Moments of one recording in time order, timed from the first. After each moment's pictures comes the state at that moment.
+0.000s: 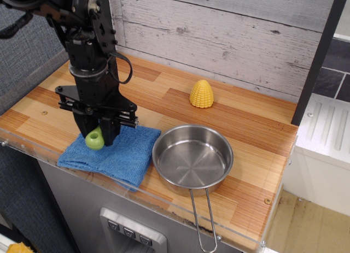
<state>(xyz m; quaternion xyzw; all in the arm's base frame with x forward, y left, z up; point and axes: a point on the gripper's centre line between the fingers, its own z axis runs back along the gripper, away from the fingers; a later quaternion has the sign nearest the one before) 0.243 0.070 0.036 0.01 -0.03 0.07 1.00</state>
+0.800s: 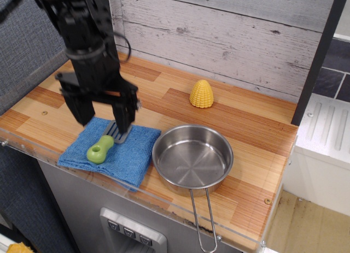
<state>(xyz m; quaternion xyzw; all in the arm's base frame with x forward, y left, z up) 0.250 0.065 0.066 -0.03 -0.05 0.06 1.00</state>
